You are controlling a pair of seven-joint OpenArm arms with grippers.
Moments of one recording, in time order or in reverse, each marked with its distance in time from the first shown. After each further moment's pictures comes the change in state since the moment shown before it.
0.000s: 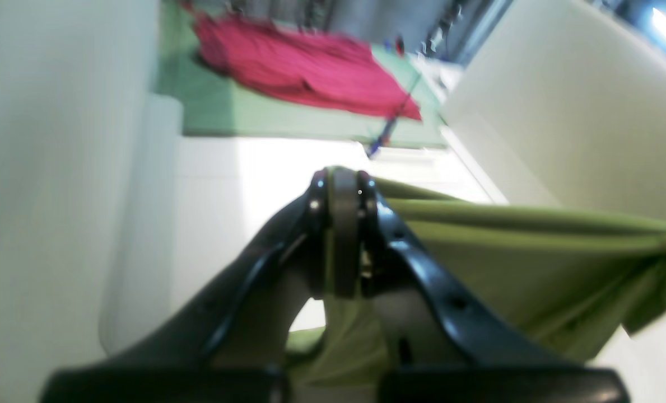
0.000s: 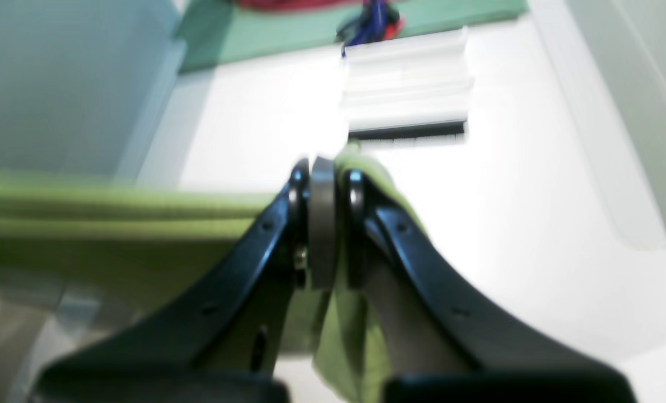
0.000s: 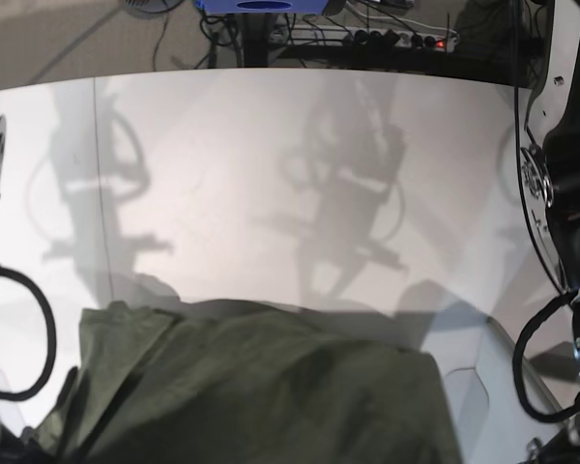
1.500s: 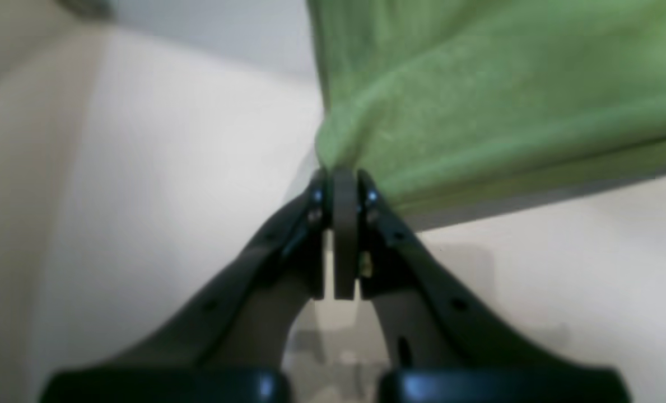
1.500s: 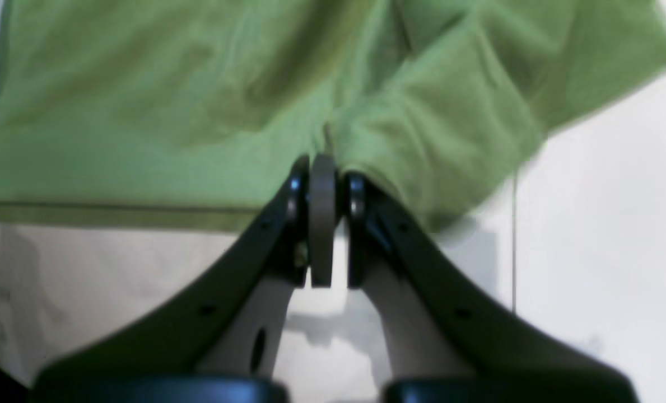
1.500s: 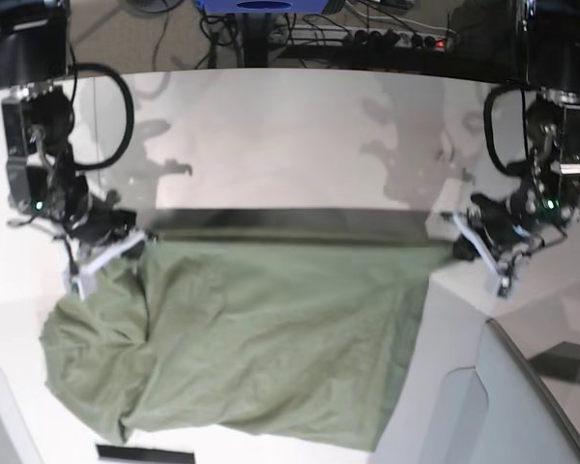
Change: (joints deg) left arm 43.5 -6.1 9.3 8.3 18.3 0.8 -10.1; right arm -37.6 -9.0 0.6 -0.8 -1.4 4.7 5.2
